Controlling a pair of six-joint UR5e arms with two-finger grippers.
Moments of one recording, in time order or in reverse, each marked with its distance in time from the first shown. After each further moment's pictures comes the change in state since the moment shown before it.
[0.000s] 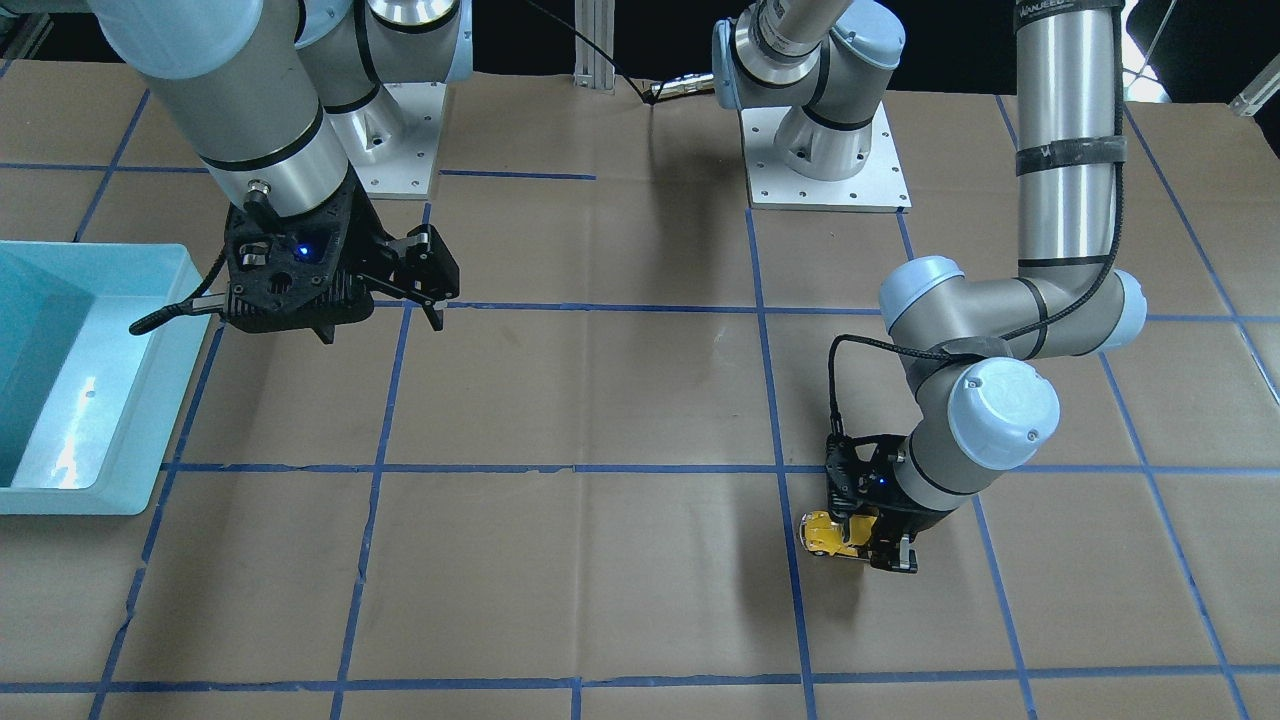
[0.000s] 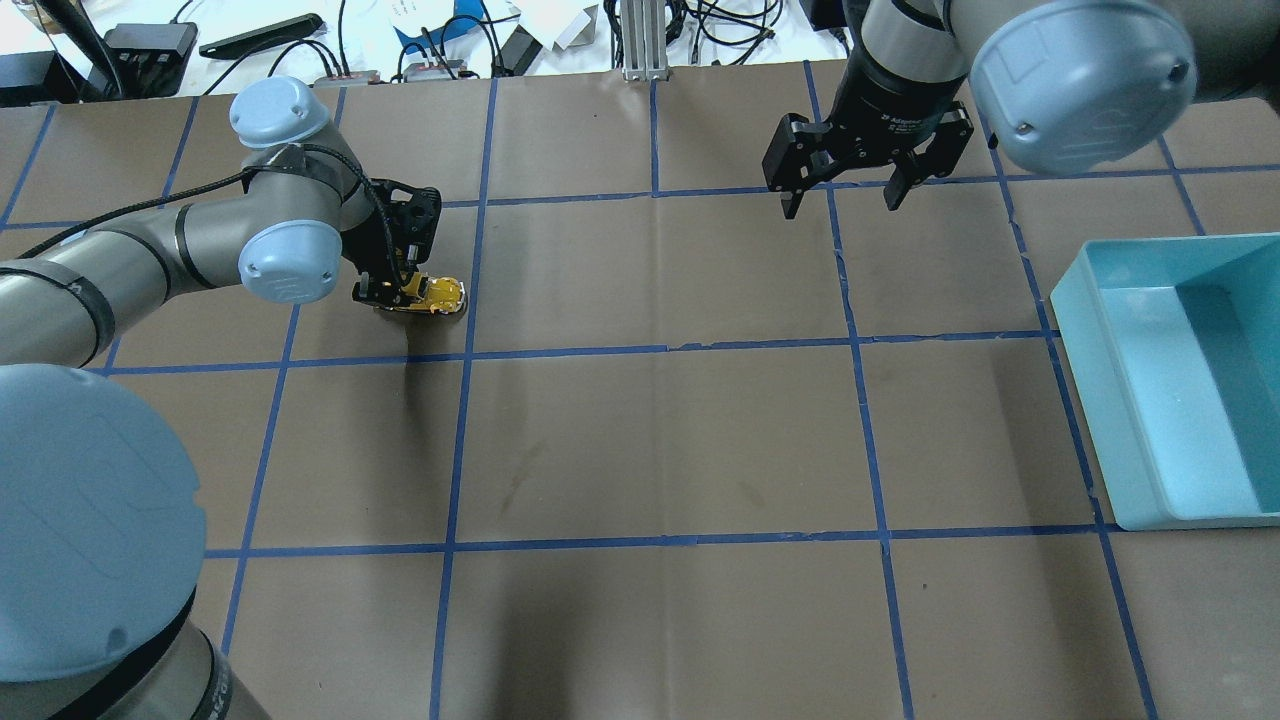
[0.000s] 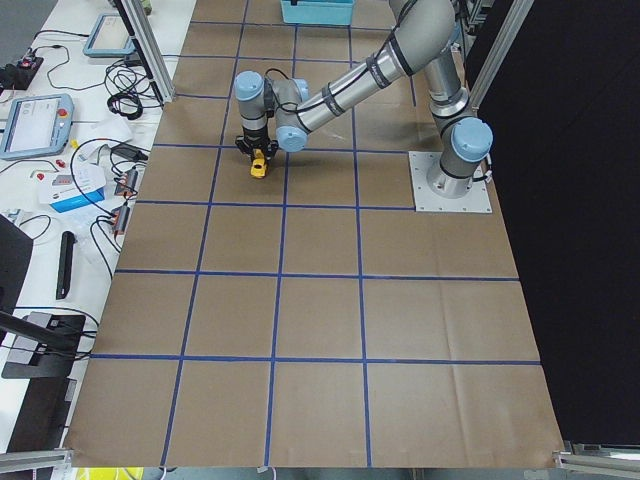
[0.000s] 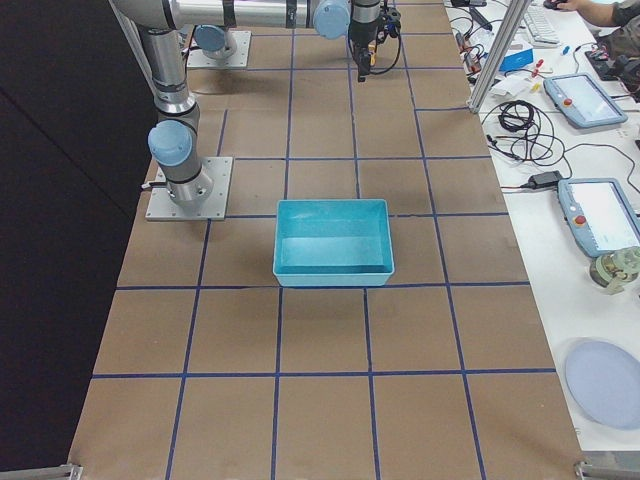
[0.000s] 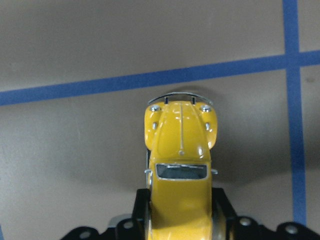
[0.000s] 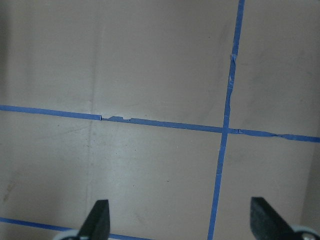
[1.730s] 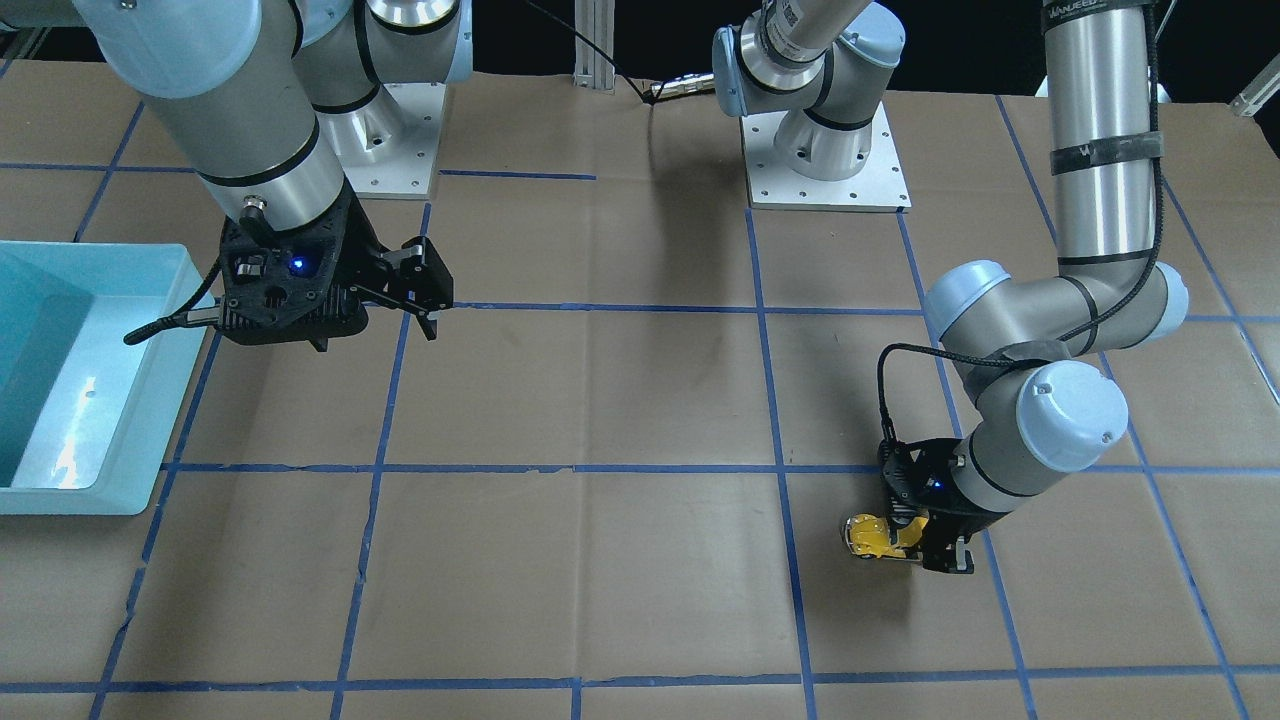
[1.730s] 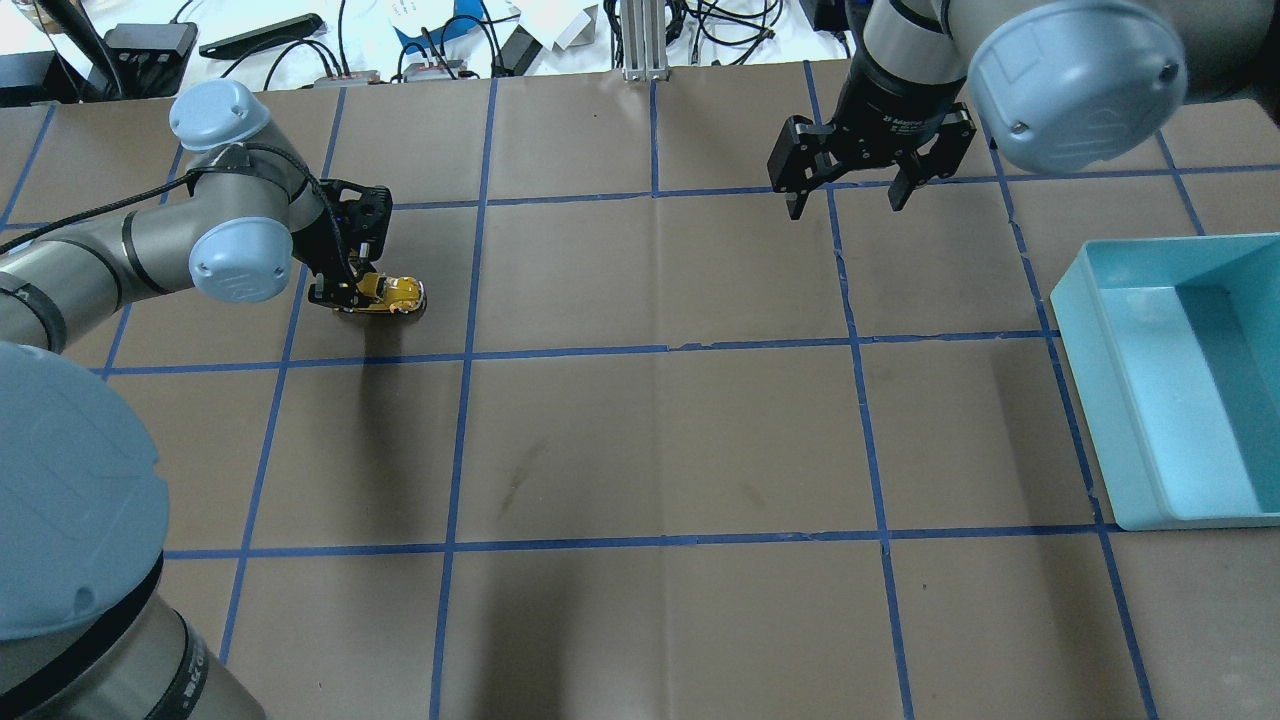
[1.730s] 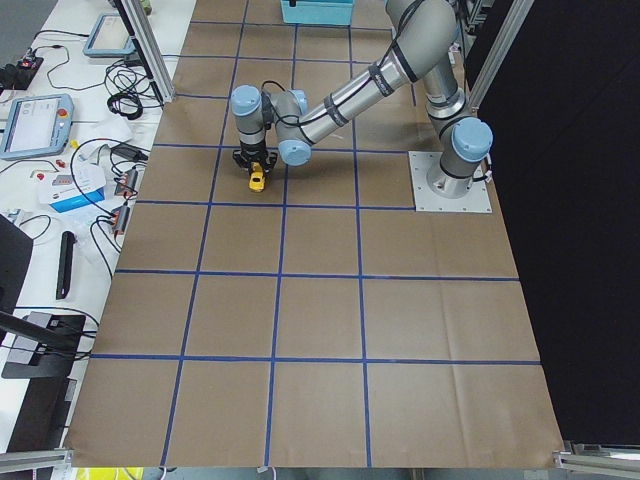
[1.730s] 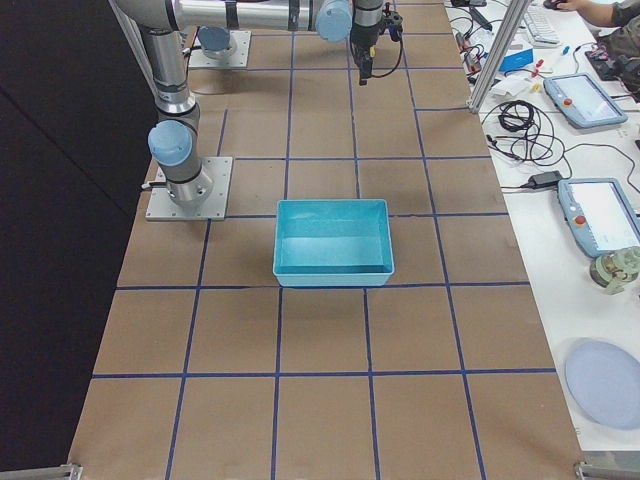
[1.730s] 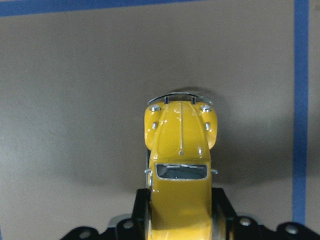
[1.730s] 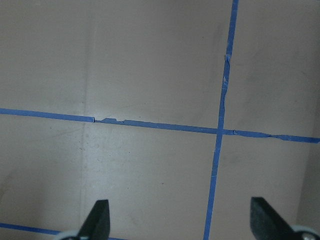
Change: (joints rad) left arm 0.085 -0.001 0.000 -0.003 -0.001 0.031; right arm -0.004 0.008 -0.001 -0.007 -0.014 0.003
